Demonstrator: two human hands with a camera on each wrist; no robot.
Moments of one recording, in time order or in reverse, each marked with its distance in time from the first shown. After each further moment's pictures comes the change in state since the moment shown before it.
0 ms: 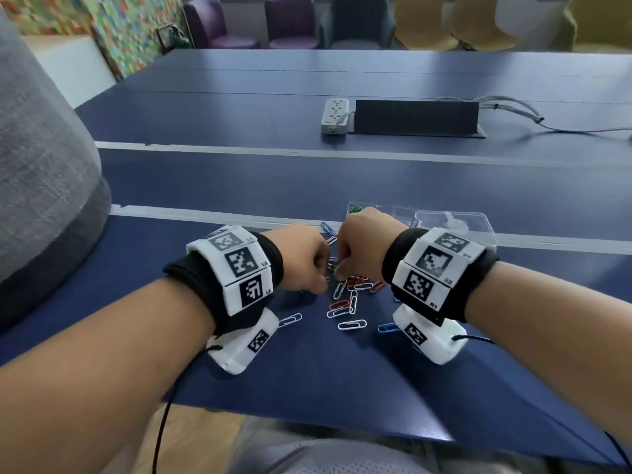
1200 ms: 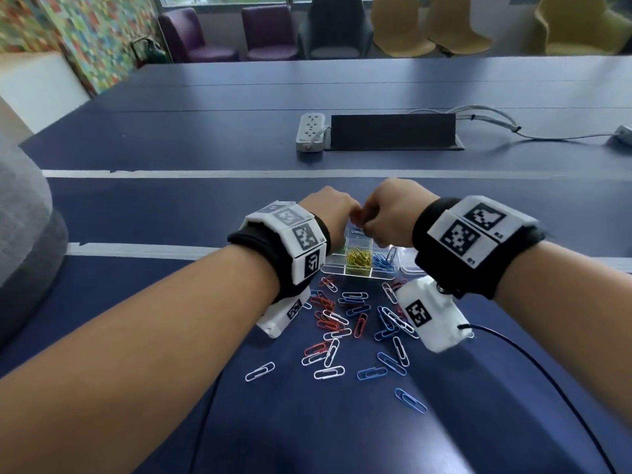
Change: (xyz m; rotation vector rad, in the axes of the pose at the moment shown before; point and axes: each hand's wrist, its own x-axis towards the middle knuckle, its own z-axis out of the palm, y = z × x) left_hand 0.089 0.040 -0.044 0.084 0.193 0.104; right_hand 0.022 0.065 -0.053 0.288 0.085 0.276
